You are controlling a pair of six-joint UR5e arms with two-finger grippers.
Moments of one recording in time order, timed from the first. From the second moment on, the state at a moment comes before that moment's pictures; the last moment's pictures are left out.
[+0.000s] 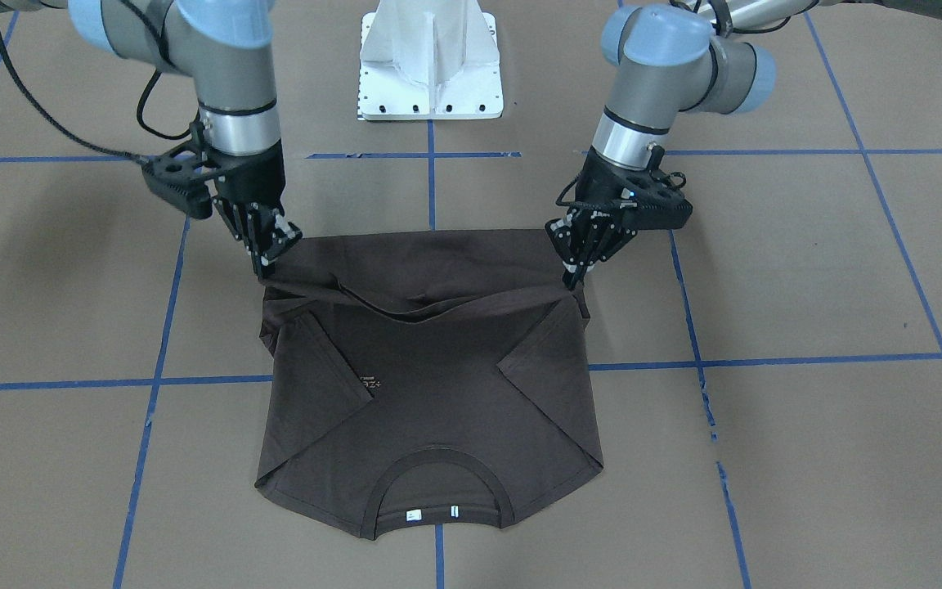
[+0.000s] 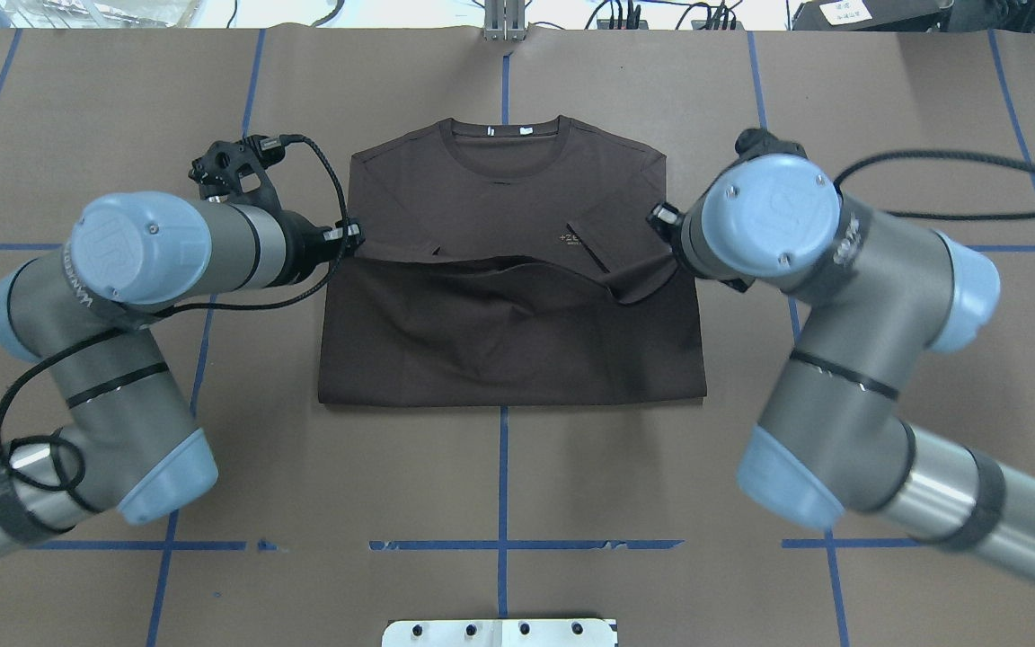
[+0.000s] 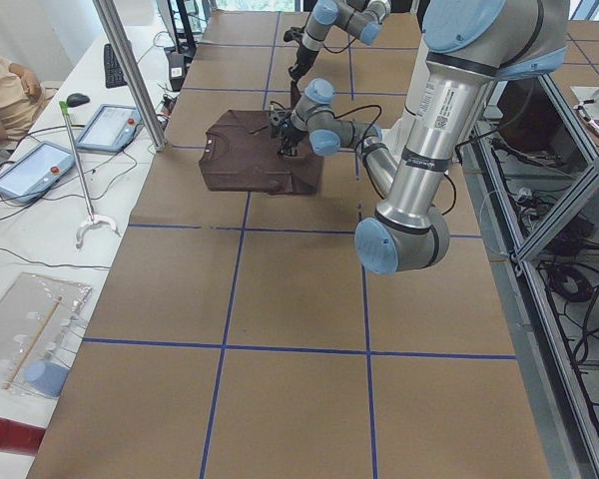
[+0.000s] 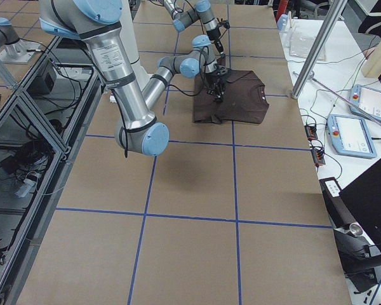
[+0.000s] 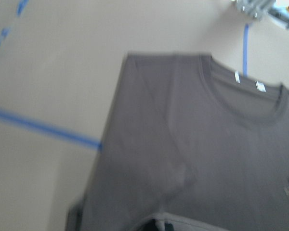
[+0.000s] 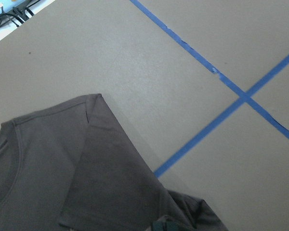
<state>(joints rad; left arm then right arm) -0.65 -2.03 -1.72 -2.06 -1.63 -1.46 0.65 -1.04 1.80 -1.58 1.60 1.82</state>
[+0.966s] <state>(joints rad) -0.75 -2.26 -1.20 -2.29 -1.56 -1.37 0.79 -0.84 1.15 -1.08 1.64 1.72</state>
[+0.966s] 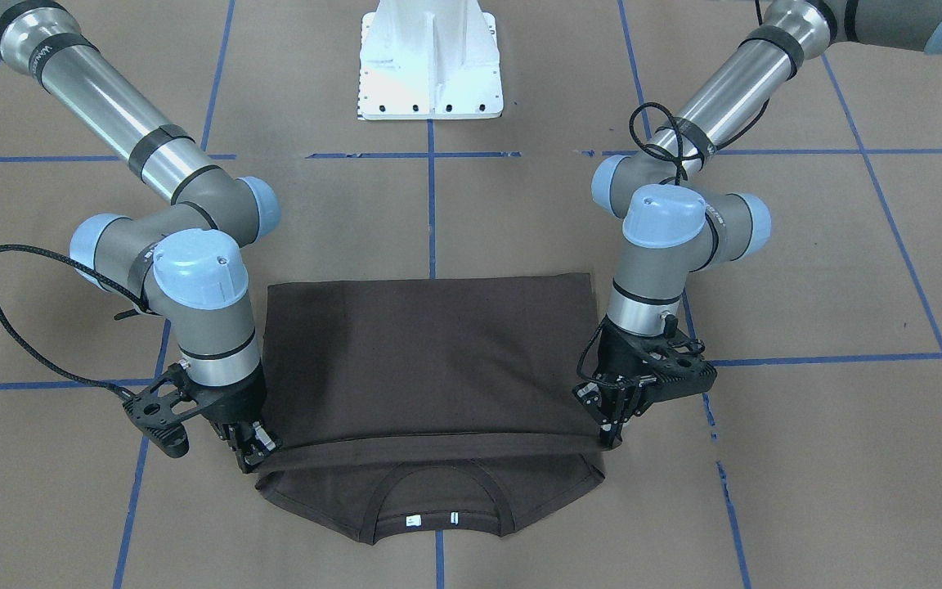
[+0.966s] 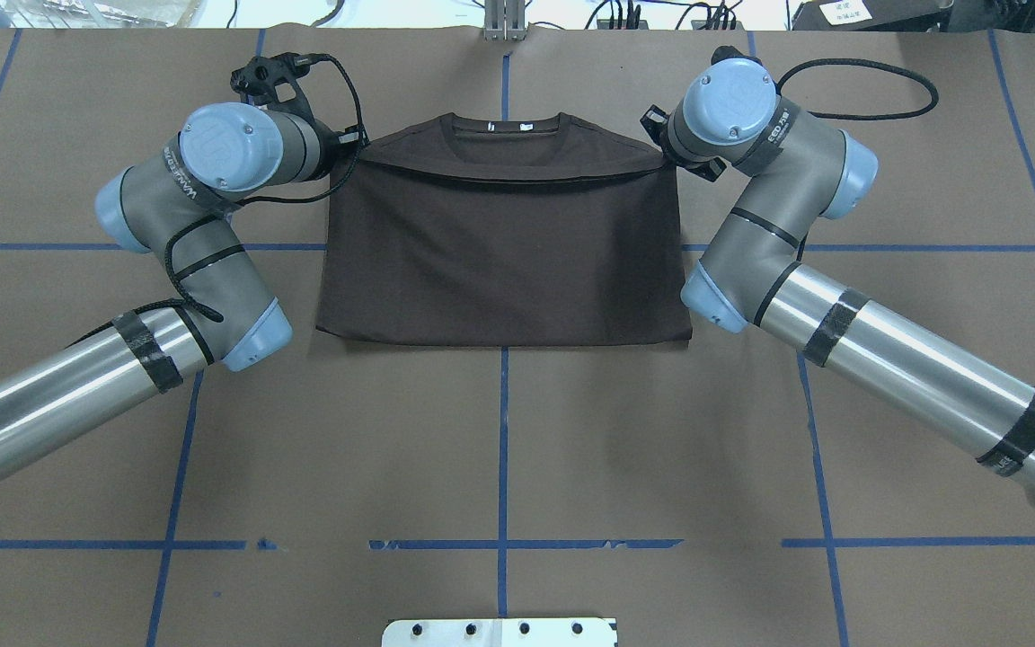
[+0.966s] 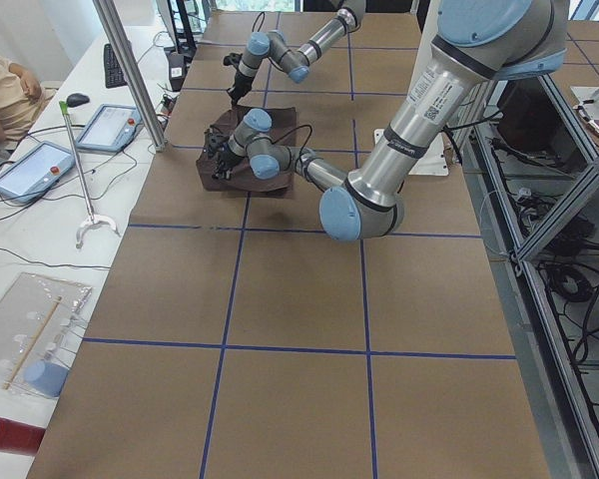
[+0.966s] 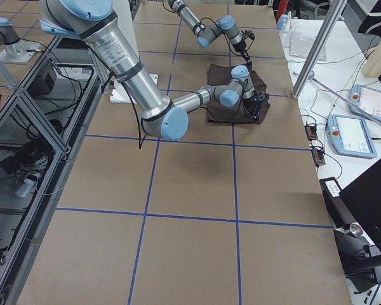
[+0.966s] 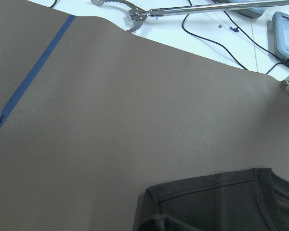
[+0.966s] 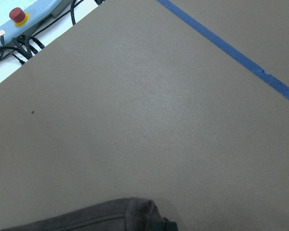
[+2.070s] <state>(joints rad) -0.76 -2.17 -1.38 -2.43 -1.70 -1.41 0.74 -0.95 1.38 -1.01 1.74 1.79</state>
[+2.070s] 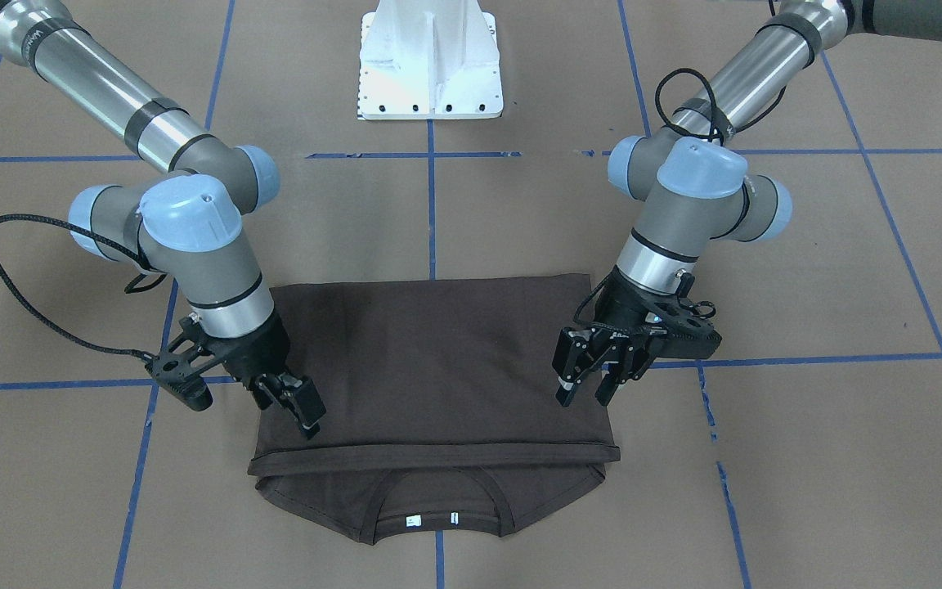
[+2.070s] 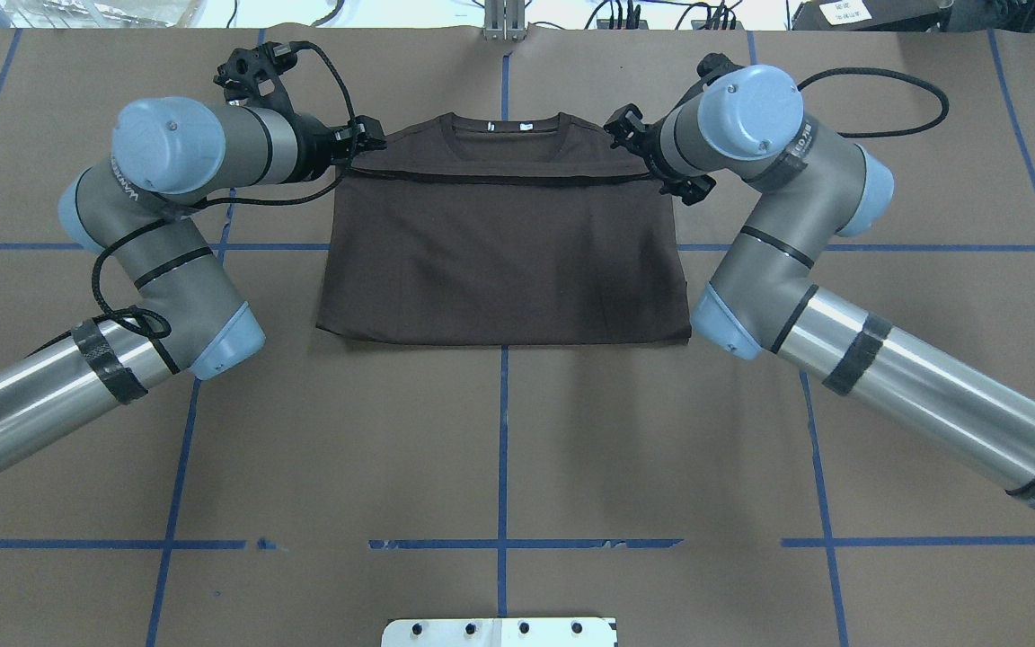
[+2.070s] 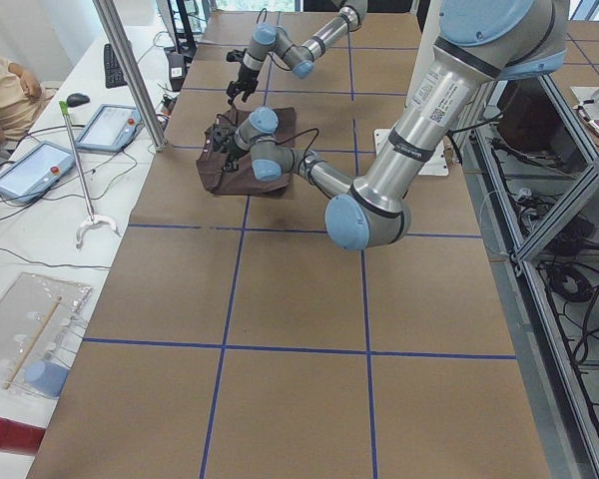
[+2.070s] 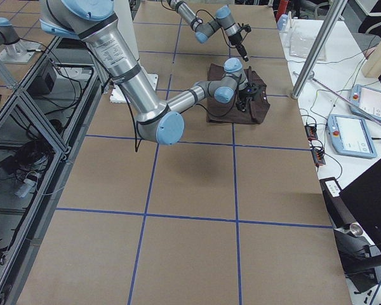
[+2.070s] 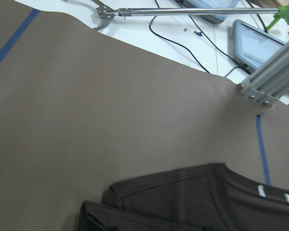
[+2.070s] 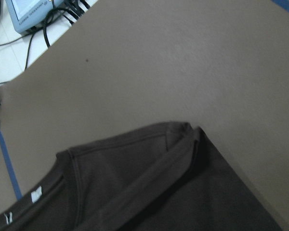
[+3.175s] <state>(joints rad) -0.76 -2.11 -1.48 -2.44 -1.73 -1.48 0.56 -1.36 1.78 -1.01 1.74 2.02</state>
